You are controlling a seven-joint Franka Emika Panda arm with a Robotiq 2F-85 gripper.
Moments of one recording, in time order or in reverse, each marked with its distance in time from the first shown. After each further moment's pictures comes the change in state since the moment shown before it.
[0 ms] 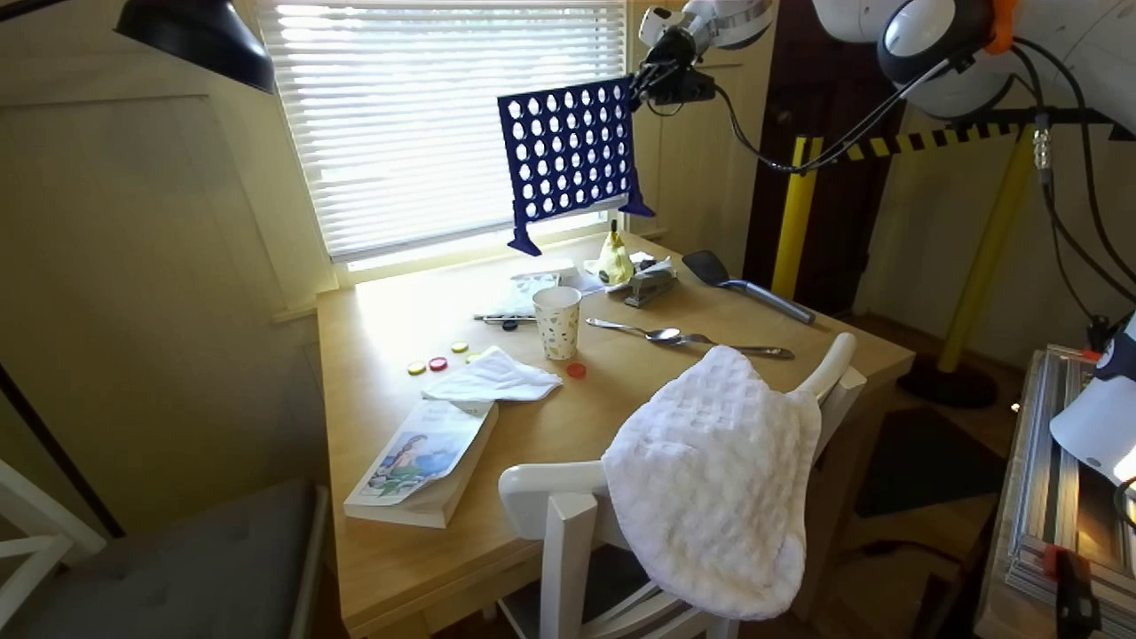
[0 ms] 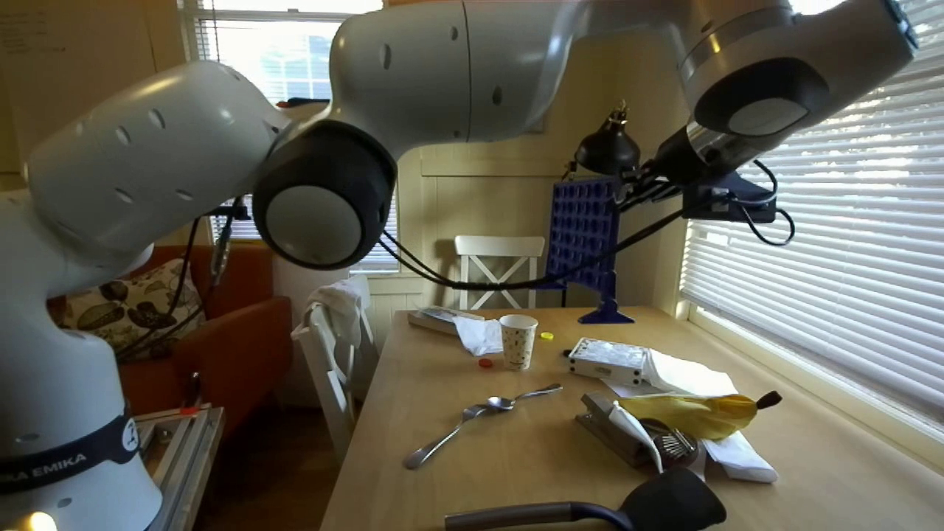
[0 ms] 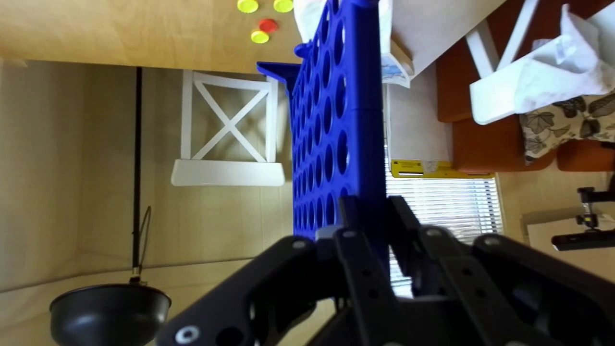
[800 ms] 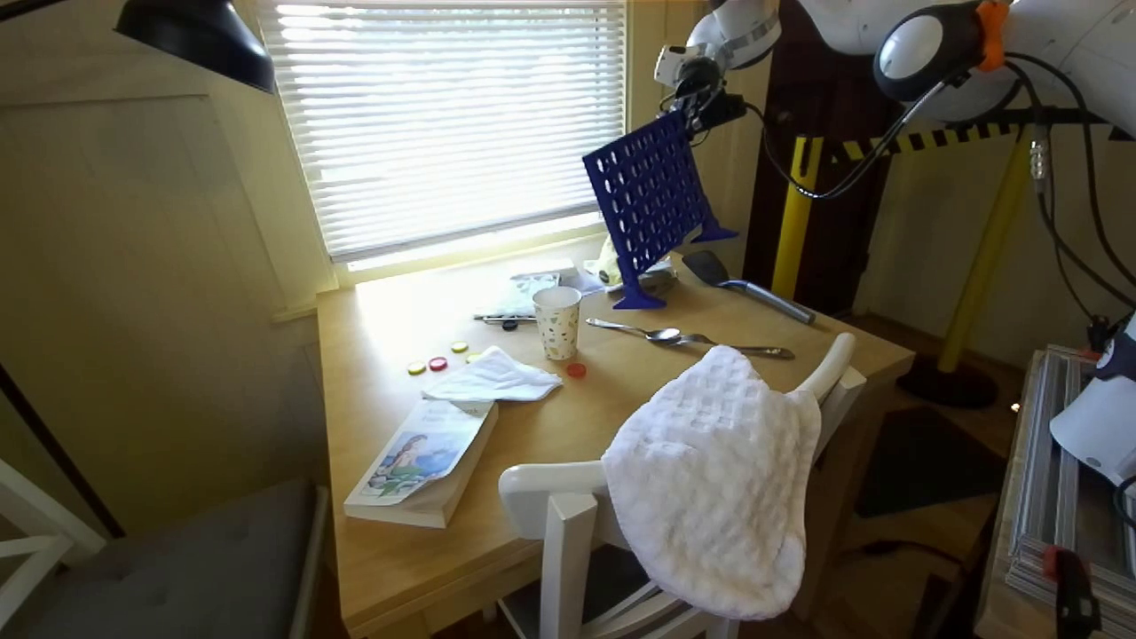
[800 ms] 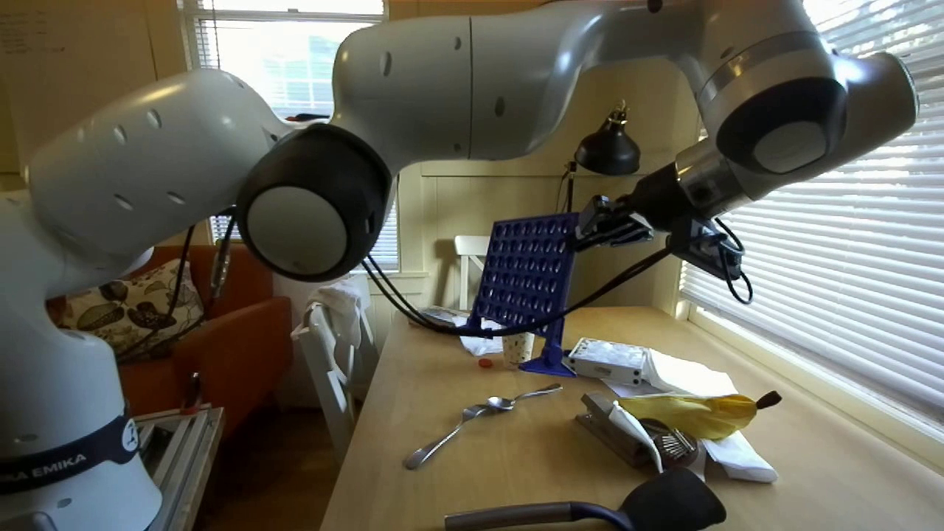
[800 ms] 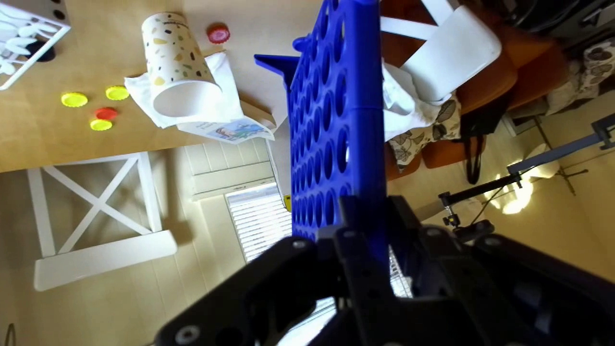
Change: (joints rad) arm -0.010 0.026 -0.132 -0.008 -0.012 -0.349 -0.007
